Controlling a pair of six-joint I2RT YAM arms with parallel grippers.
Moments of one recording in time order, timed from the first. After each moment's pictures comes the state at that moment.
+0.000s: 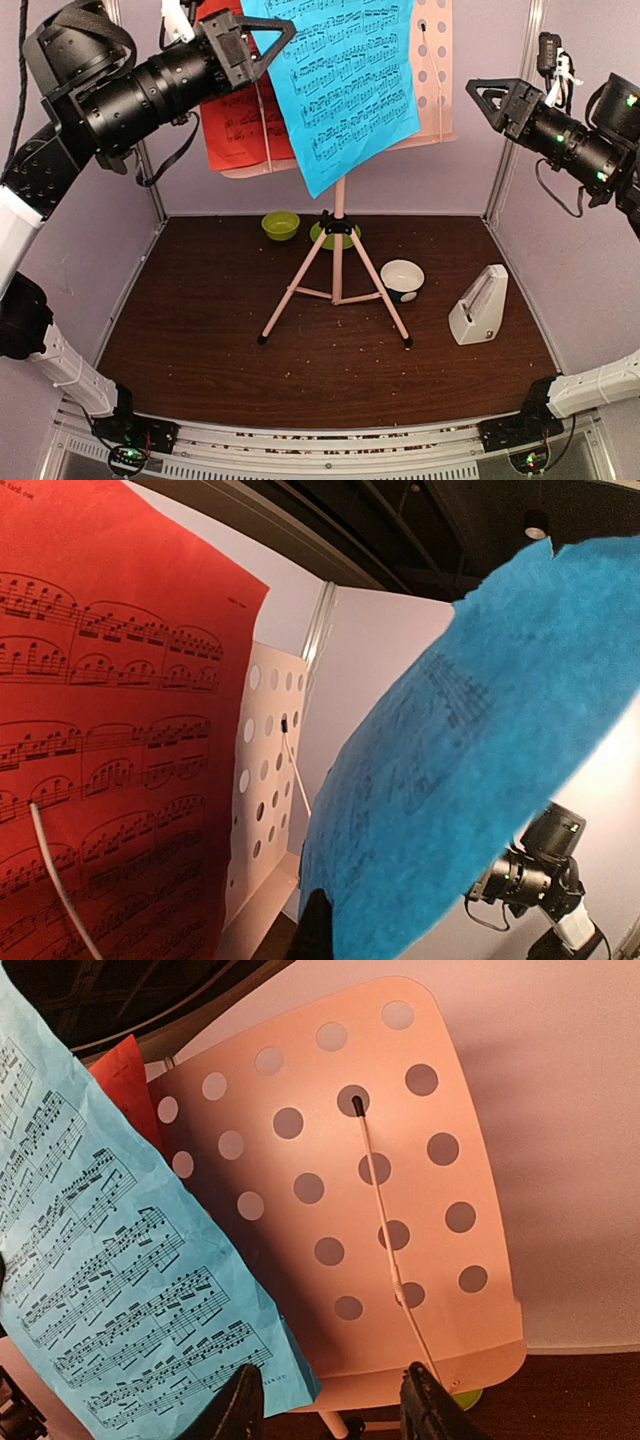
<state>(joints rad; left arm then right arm) -1.31 1.47 2.07 -0.30 -0.39 -0.20 0.83 1.05 1.61 -0.39 0.25 0.31</state>
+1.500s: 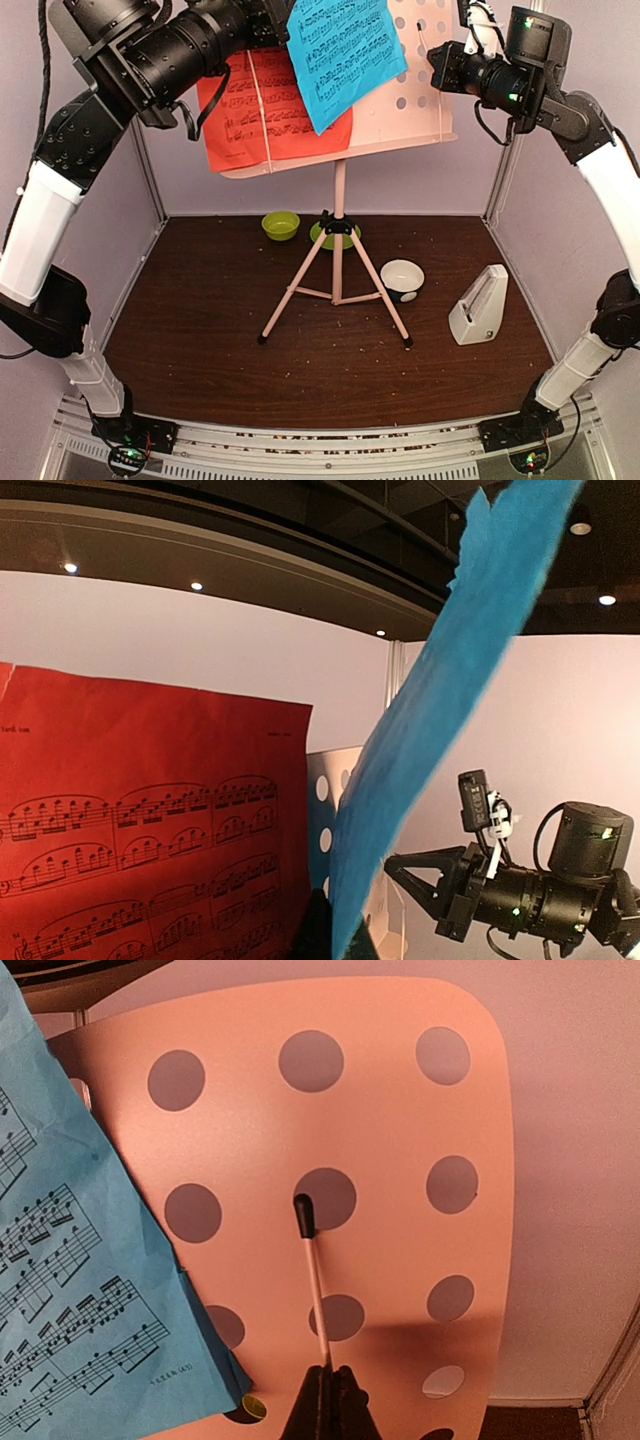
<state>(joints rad) -1.32 1.75 2.48 -0.25 -0.60 0.17 0.77 1.57 2.23 -0.57 0.43 0.06</state>
